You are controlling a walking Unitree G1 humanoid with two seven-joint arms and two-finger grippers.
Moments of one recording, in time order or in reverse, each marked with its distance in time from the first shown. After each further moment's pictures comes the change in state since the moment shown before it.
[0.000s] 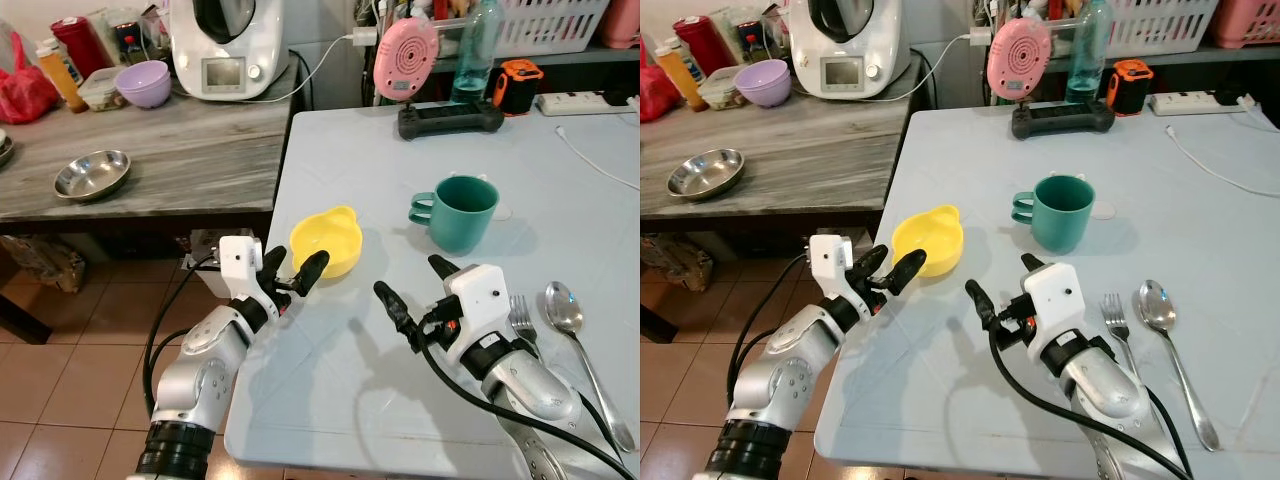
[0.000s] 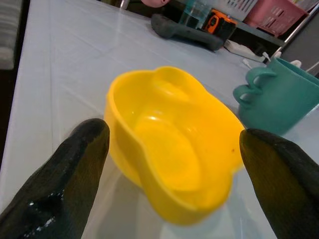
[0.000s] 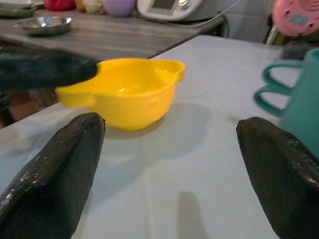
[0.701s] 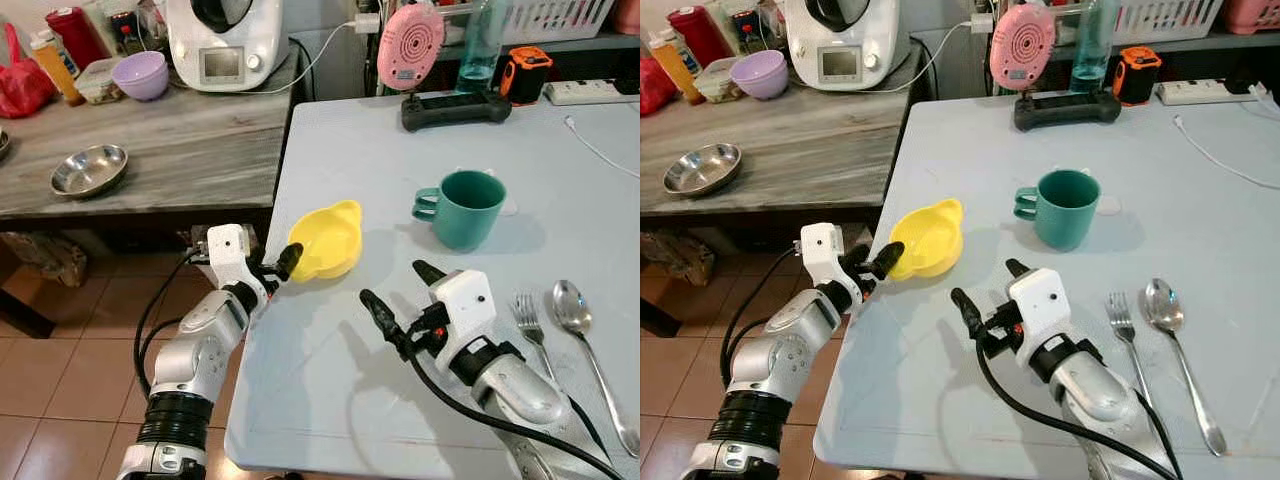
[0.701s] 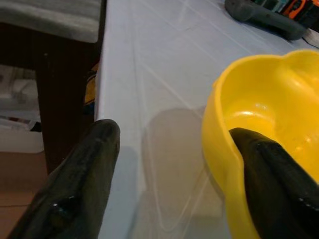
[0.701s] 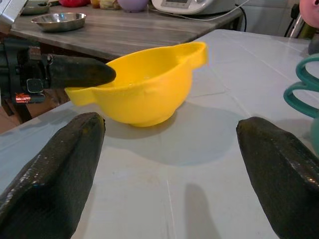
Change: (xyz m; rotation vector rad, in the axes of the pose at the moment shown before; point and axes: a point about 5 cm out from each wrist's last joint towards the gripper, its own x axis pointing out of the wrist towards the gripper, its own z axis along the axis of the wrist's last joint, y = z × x) left arm 0.005 0.026 0.005 -0.048 0.066 0.221; right arm 0.005 0.010 0.001 0.004 -0.005 0.044
